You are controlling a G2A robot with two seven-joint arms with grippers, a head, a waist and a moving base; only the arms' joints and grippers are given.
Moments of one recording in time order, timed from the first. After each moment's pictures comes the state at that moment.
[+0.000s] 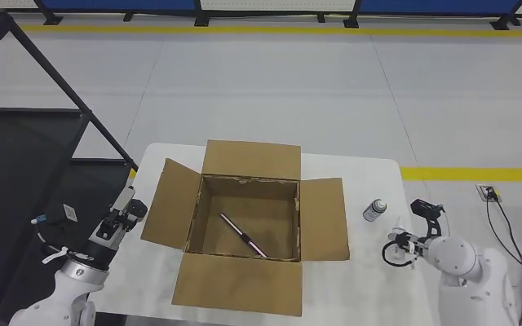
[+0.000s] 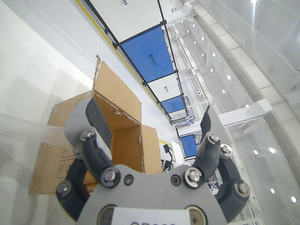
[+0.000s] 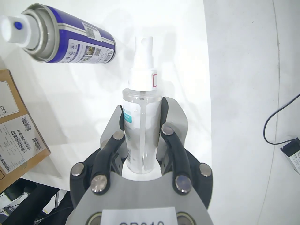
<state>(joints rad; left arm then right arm) 1.50 -1.22 -1.86 -2.01 -0.09 -0.07 -0.44 -1.03 -1.36 1.88 -1.41 -1.16 -0.03 1.18</state>
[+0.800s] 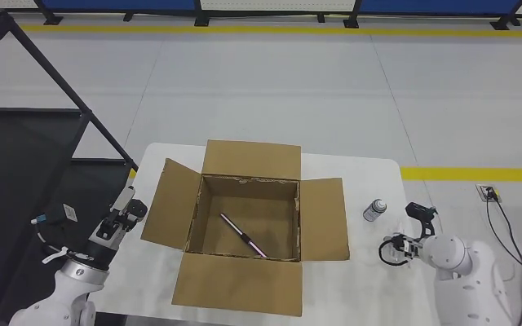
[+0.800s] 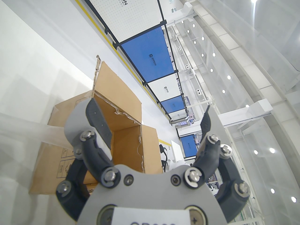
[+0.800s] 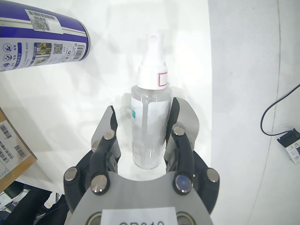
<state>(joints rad) 1.50 -1.22 -1.86 -2.01 -0.09 -0.07 -0.44 -0.99 -1.32 1.82 -1.30 -1.16 0.00 1.17</state>
